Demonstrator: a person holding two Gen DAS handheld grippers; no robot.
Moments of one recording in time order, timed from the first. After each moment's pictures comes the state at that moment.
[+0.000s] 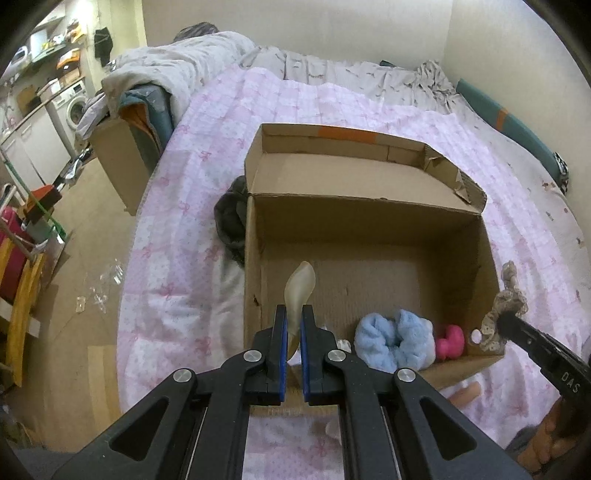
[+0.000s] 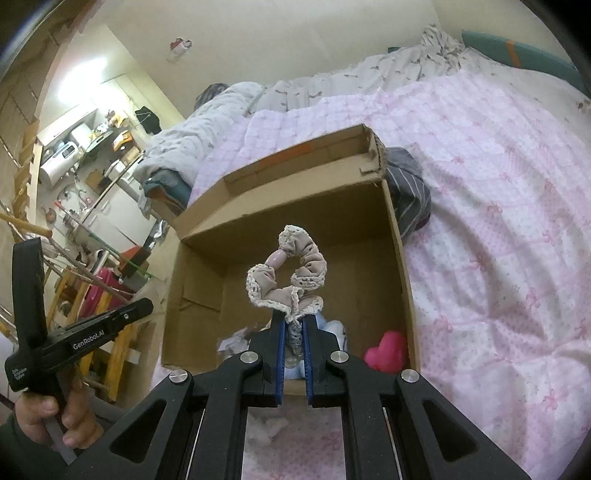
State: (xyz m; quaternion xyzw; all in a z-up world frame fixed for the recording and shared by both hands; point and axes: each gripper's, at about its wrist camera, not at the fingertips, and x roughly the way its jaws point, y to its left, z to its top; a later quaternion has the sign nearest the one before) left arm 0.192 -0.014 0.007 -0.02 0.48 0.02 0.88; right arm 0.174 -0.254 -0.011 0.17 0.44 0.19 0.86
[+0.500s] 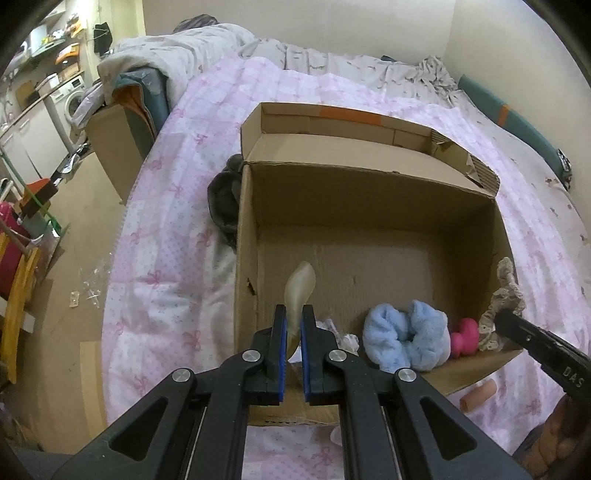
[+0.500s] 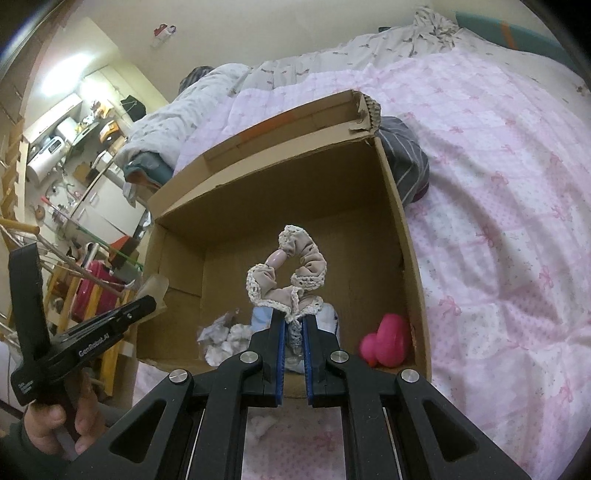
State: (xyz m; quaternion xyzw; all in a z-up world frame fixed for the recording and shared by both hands) left arm 0.192 -0.010 -0.024 -0.03 0.48 0.02 0.87; right arm 0.184 -0.244 -0.040 0.17 0.48 0.18 0.84
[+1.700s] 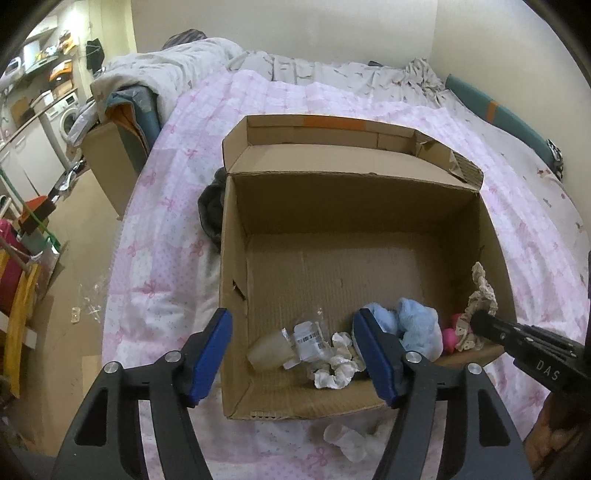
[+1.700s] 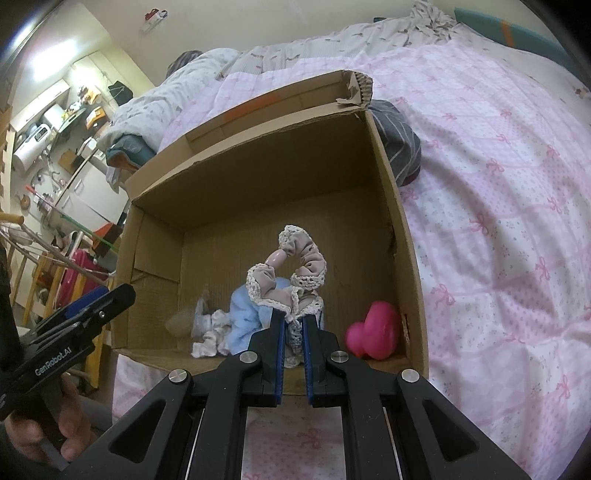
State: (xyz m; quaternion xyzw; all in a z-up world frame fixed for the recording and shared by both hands) left arm 0.182 -0.023 -0.018 -0.01 0.46 0.01 0.89; right arm 0.191 -0.236 -0.055 0.14 0.50 0.16 0.84
